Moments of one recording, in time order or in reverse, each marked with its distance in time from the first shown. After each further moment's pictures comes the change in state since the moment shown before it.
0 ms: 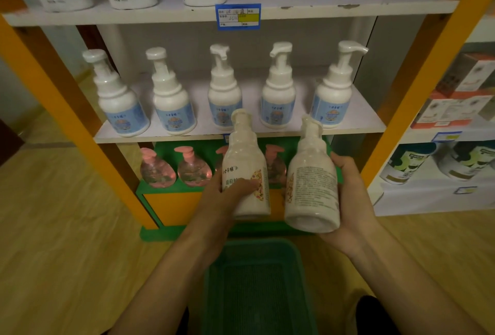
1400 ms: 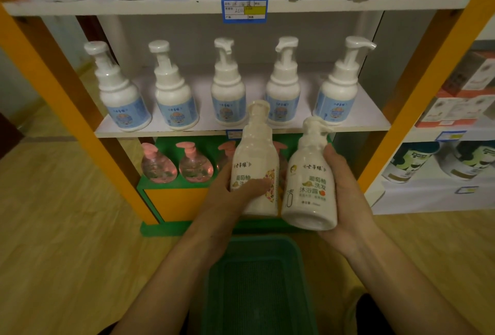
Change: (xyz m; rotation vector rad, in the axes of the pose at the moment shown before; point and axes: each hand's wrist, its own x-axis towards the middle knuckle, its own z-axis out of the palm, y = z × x) left_hand 0.000 -0.001 0.002 0.095 -0.016 0.071; right_hand 0.002 0.010 0.004 -0.047 -0.035 -0.080
